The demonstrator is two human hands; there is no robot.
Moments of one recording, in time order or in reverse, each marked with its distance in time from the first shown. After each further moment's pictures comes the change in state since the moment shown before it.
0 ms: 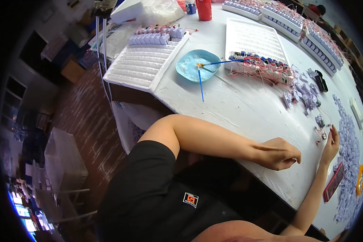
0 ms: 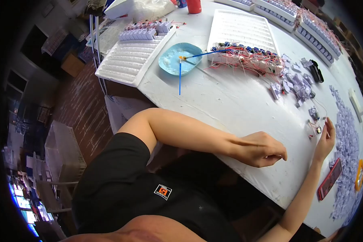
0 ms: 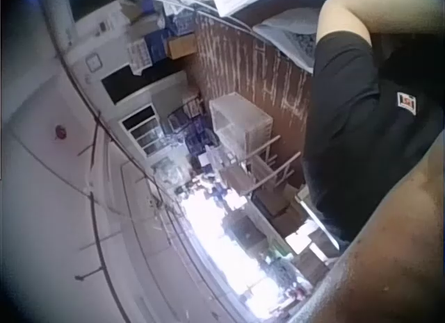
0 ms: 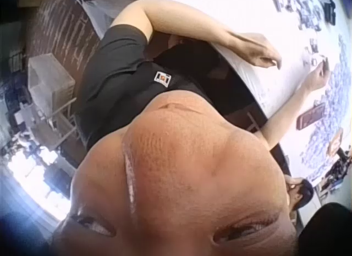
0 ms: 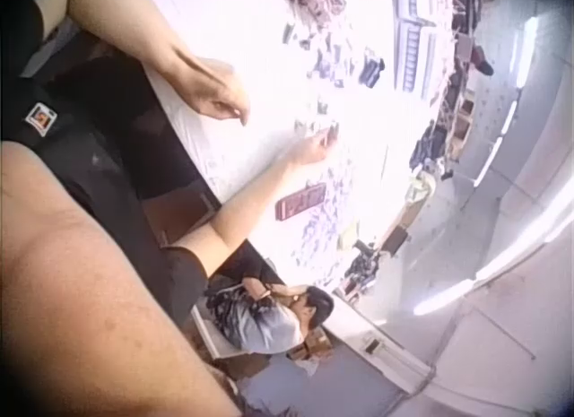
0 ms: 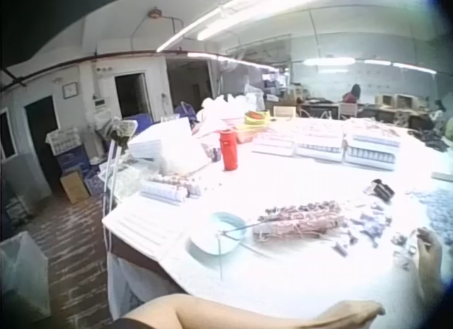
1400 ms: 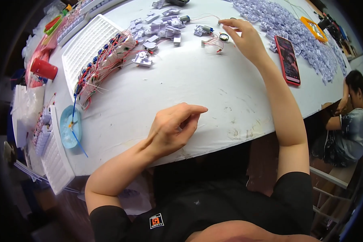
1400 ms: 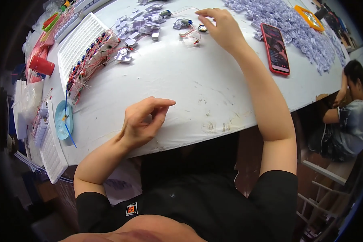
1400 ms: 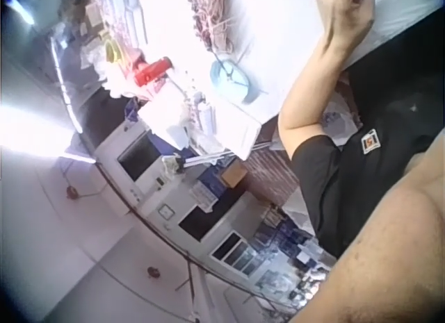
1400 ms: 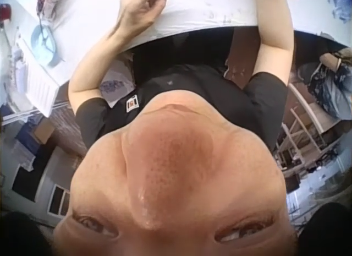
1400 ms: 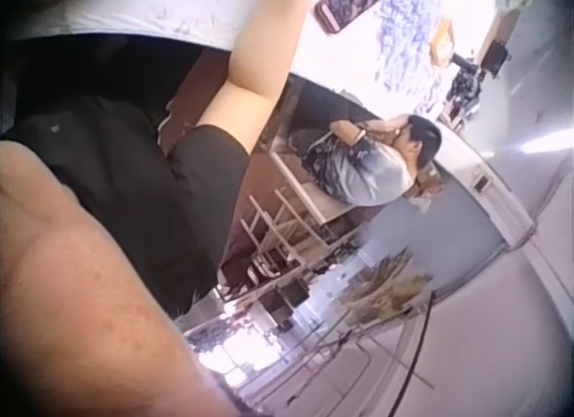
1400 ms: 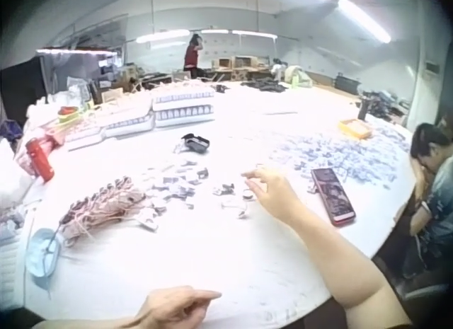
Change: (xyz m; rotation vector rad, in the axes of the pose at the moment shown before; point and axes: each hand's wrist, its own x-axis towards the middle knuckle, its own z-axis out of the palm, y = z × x) left_hand 0.011 0.012 -0.006 -0.023 -0.231 -0.235; right_hand -0.006 -0.045 -0.015 -0.408 -0.056 -0.135
